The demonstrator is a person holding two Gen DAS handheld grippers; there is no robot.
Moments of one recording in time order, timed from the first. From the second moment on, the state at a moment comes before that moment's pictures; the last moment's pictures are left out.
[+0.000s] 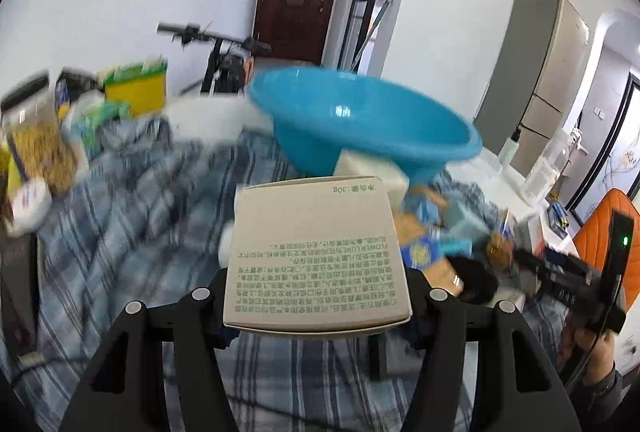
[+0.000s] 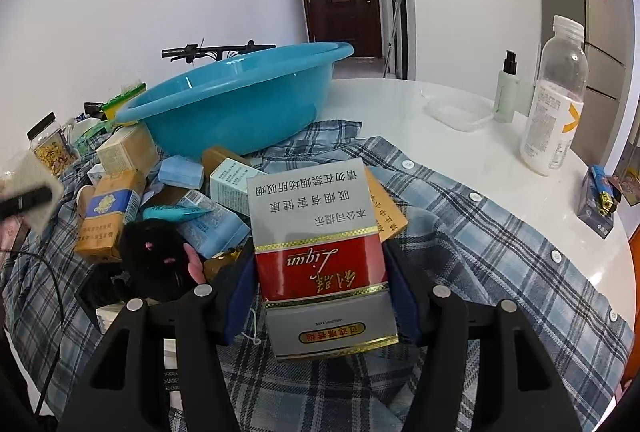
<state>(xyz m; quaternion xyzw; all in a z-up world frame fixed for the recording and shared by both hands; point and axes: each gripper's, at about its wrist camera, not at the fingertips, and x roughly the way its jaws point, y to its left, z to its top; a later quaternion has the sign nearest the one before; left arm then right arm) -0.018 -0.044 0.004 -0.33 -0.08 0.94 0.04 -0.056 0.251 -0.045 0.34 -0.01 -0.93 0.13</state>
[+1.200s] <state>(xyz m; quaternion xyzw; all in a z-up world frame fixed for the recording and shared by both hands) -0.221 -0.039 0.097 -0.28 -0.07 0.95 0.07 -0.058 0.243 -0.048 0.35 0.02 -0.93 0.12</state>
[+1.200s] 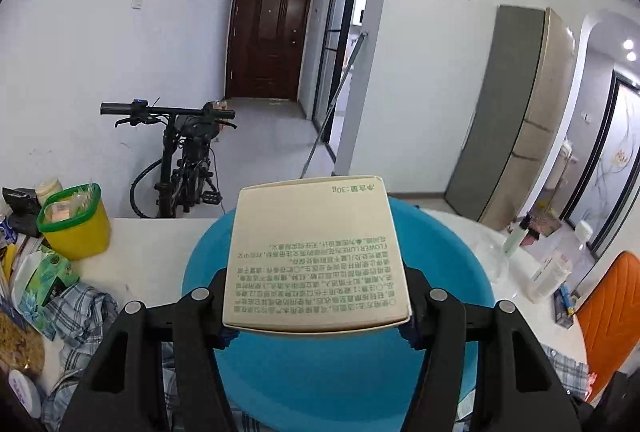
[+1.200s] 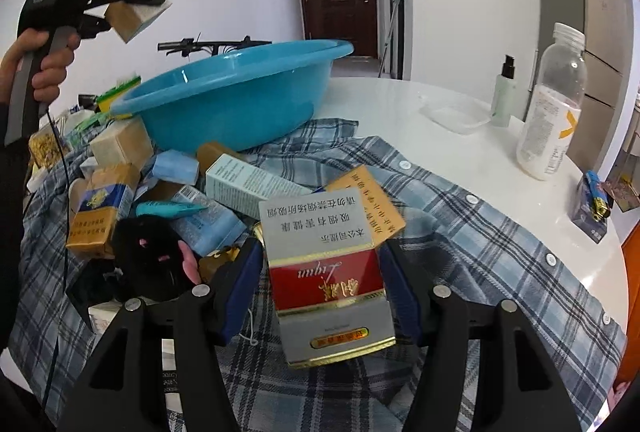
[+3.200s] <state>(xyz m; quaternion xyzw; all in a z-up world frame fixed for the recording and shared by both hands) -0.215 -0.061 0.108 -0.28 -0.03 0.96 0.05 -0.202 0.143 0.143 0.19 0.02 -0.95 0.26</state>
